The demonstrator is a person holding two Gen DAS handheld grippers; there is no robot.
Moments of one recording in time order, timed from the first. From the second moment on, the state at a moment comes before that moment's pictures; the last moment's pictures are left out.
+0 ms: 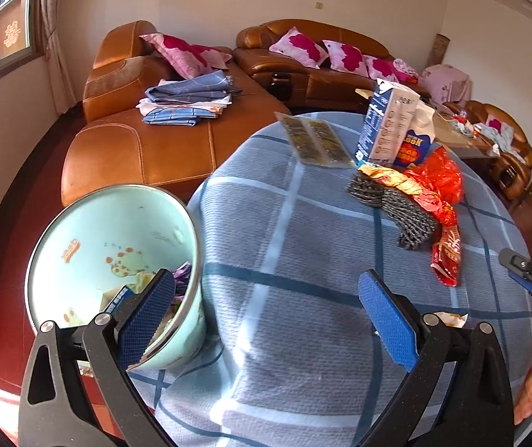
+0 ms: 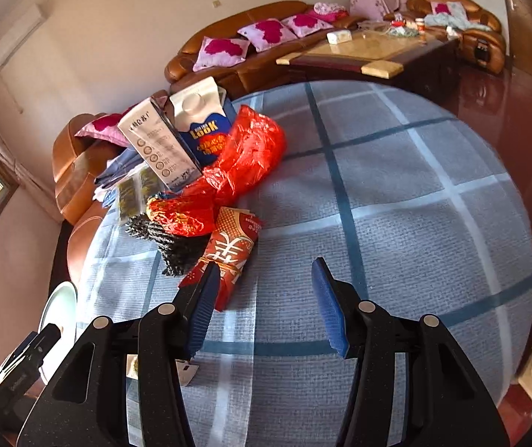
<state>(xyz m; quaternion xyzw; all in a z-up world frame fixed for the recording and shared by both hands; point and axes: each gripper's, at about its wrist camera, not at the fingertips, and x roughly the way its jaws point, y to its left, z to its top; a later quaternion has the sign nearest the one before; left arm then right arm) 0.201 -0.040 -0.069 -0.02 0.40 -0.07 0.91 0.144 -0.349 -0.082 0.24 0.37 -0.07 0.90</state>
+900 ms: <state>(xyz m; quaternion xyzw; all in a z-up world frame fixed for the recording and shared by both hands) 0.276 -0.120 -0.080 0.02 0.43 -0.17 0.89 0.196 -0.352 -0.105 0.18 0.42 -0.05 0.89</state>
